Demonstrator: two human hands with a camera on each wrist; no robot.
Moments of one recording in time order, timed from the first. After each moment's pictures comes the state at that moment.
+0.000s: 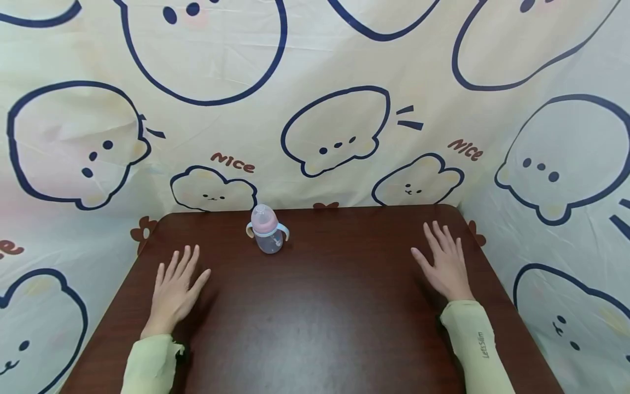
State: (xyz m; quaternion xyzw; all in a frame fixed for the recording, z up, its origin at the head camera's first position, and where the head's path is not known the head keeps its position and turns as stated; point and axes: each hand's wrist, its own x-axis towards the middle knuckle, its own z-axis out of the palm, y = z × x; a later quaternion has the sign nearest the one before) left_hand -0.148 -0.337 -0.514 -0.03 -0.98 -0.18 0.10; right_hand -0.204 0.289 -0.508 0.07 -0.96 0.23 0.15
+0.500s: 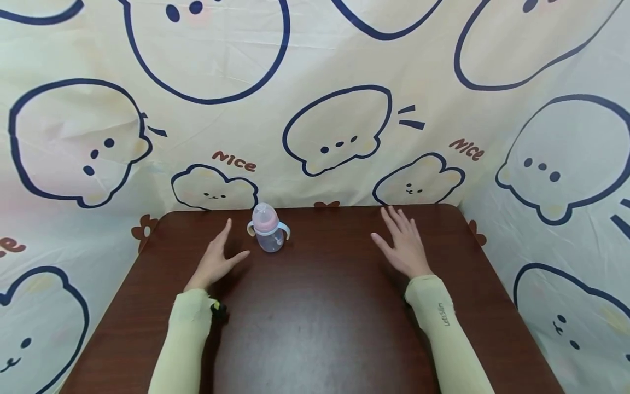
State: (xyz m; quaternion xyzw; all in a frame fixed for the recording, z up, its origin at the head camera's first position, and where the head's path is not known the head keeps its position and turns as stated) left_hand -0.240 -0.294 -0.519 -0.03 -0.94 -0.33 -0.03; right_hand -0.247 0.209 -0.489 0.12 -0.96 0.24 0.10
